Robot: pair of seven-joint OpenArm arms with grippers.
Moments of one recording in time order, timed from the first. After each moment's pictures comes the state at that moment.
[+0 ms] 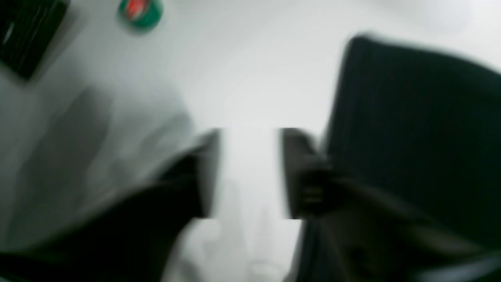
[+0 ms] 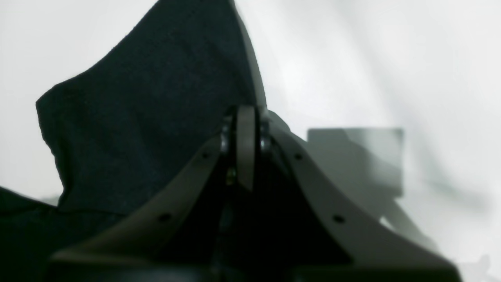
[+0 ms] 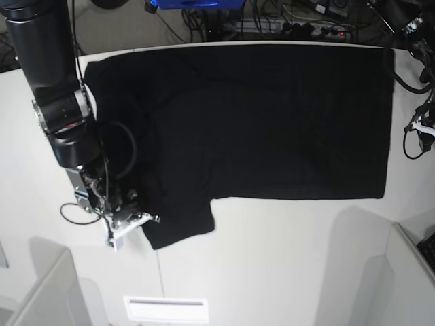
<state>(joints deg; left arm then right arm) 8.7 -22.3 -48.0 91.0 -19.3 -23.0 45.6 42.4 11.6 -32.6 19.9 52.8 8.4 -21.9</state>
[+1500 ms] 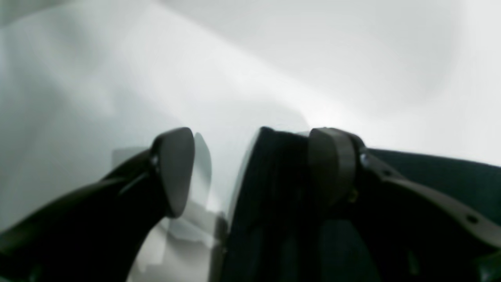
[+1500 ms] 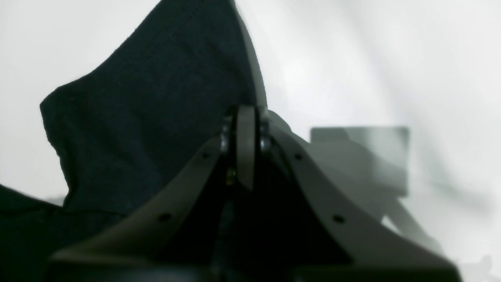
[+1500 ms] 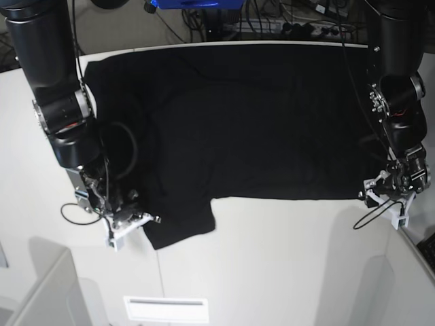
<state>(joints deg) -36.6 -26.8 -21.7 24.3 4.1 -22.7 26.2 42.4 11.5 -32.3 19.9 53.0 8.4 -22.1</state>
